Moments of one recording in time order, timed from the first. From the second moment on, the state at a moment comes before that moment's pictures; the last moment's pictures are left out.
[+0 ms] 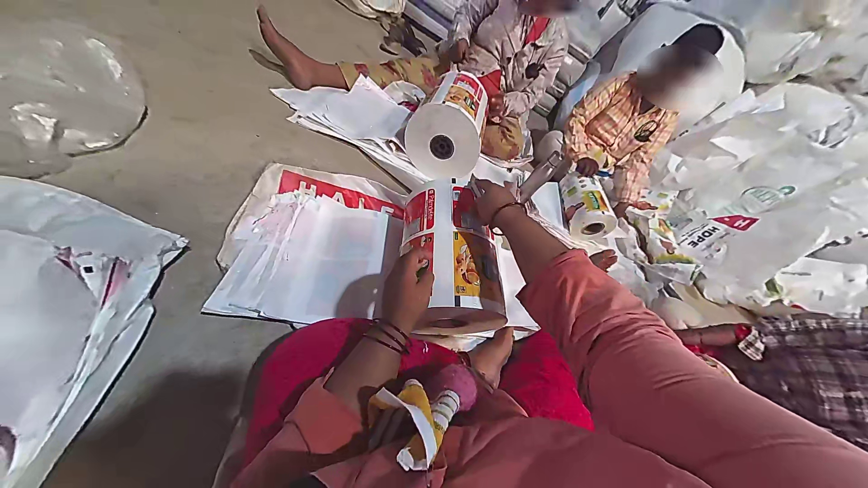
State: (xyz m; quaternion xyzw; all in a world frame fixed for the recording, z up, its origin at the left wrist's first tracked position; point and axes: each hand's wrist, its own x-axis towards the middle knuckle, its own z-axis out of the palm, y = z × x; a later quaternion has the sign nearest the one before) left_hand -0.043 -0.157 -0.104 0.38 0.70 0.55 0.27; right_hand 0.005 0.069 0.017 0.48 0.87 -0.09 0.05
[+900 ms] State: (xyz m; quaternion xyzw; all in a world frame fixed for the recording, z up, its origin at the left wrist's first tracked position) left_hand -0.040 -0.155 -0.105 0.37 0.70 0.55 0.25; right_hand 0.125 -0.069 0.049 0.48 0.85 -0.19 0.12
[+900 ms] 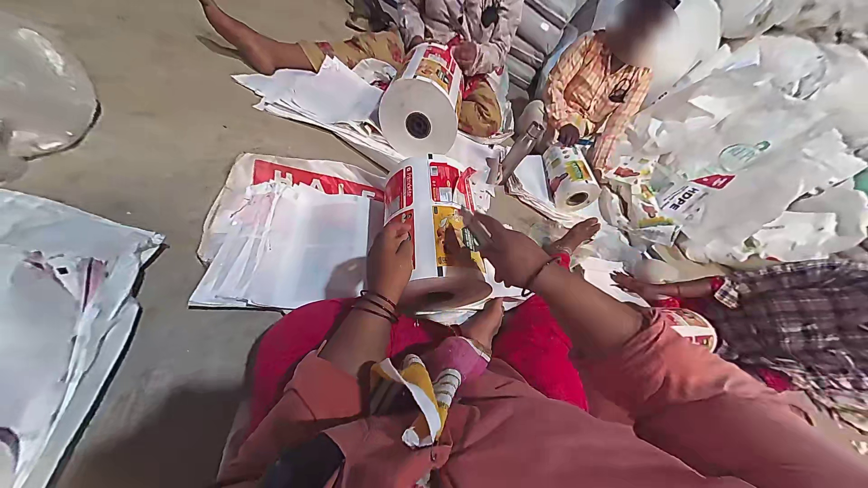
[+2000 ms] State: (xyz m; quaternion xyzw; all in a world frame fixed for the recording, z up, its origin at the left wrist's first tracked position) left_hand -0.048 -0.149 -0.114 0.38 0.69 0.57 0.25; right_hand 0.071 0.103 0.009 0.23 0.96 -0.14 0.07
